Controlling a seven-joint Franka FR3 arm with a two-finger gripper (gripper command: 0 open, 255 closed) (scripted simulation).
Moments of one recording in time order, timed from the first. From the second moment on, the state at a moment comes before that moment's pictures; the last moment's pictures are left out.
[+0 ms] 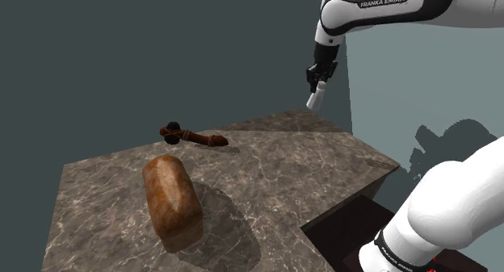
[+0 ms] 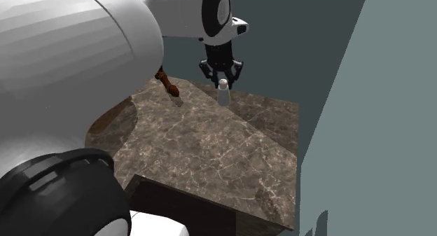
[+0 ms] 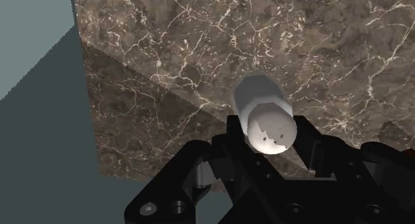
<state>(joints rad) -0.11 -0.31 -0.19 -2.06 -0.17 1.81 -0.05</state>
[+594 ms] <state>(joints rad) -0.02 -0.35 -0.04 -2.09 -0.14 1.77 0.17</state>
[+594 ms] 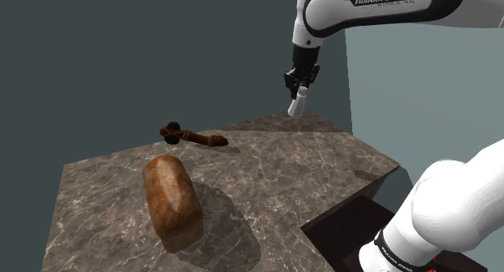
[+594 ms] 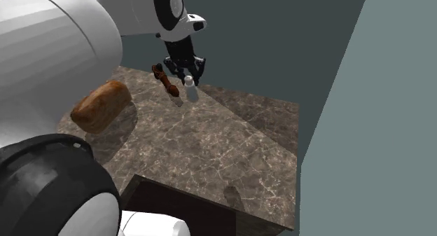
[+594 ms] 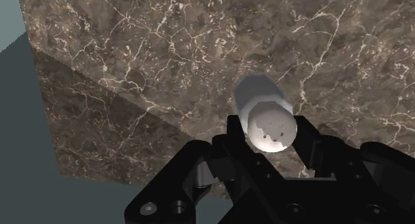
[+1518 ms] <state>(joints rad) 0.10 -0.20 0.18 -1.93 -0.09 1.72 0.50</state>
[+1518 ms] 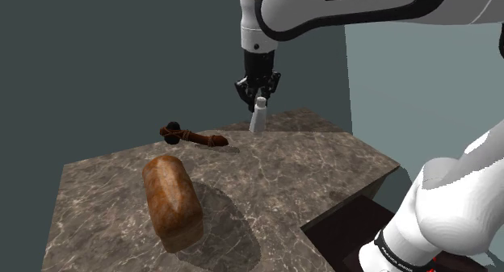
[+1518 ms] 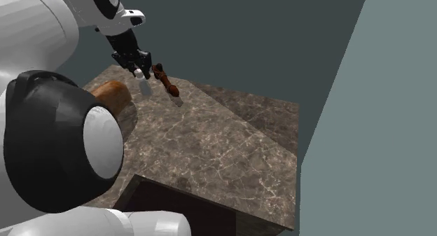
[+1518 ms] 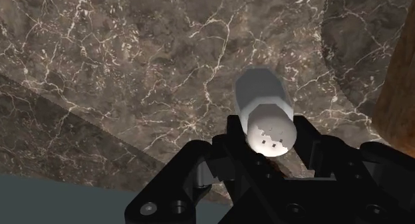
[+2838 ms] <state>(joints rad) 0.14 -0.12 0.25 -2.06 -0.10 1.91 0.62</state>
